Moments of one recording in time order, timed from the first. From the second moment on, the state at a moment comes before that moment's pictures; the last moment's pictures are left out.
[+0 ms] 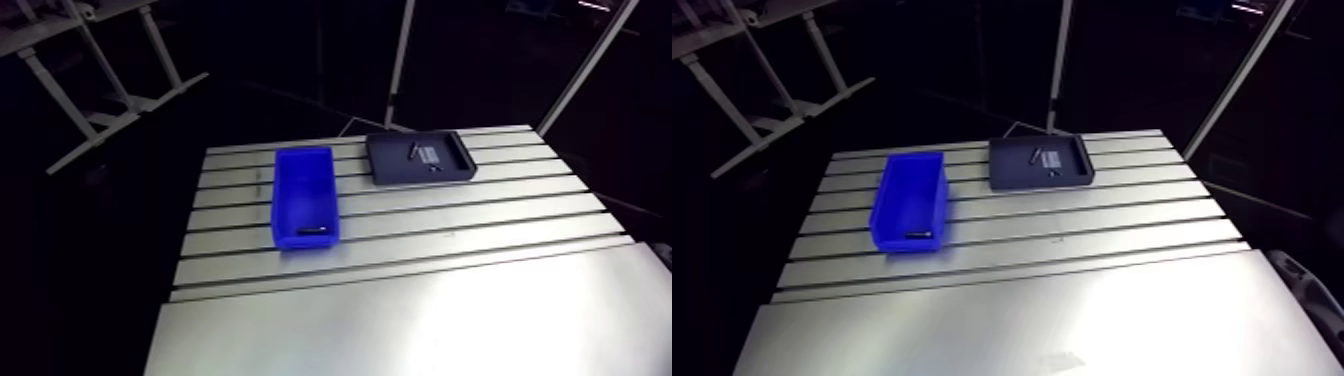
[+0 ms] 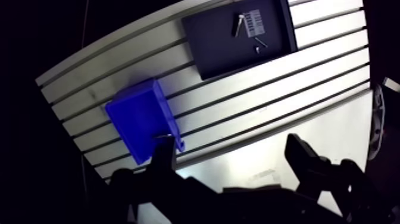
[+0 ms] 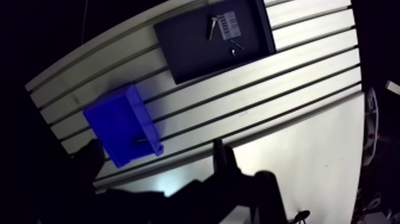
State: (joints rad) arm -0.15 -1.17 1.14 -1.43 -1.60 -1.34
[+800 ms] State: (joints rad) arm -0.23 -1.09 1.28 -1.74 -1.59 -1.23
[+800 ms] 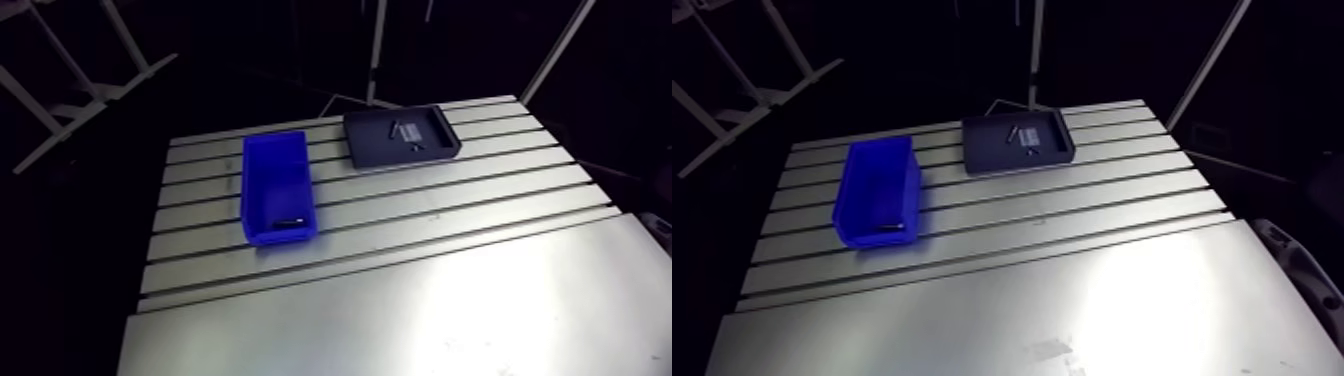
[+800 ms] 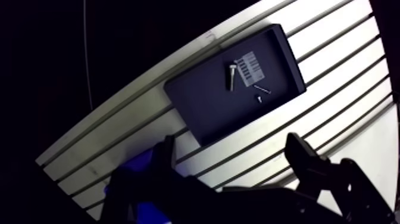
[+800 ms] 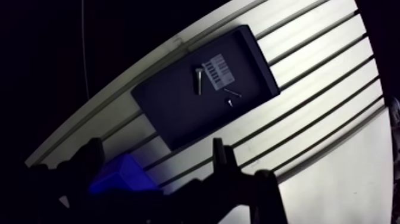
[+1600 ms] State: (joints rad) arm -0.26 -1.05 1.40 -1.86 -1.59 -1.22
